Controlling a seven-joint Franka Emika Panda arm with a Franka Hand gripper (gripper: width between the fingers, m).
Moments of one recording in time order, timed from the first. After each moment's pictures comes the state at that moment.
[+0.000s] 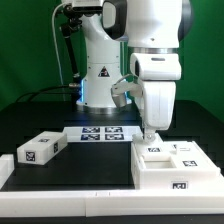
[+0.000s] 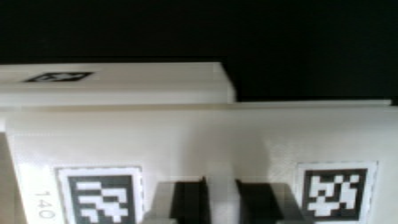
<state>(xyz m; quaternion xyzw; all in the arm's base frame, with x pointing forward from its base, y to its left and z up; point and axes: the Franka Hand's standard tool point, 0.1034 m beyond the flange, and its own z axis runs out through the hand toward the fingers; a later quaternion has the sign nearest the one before) 0.532 0.058 0.062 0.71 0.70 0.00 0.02</state>
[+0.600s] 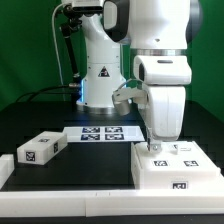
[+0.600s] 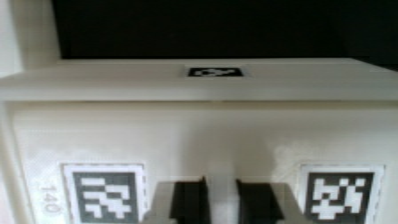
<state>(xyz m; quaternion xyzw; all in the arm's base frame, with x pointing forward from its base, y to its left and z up) 0.579 0.057 0.062 0.71 0.70 0.01 0.02</state>
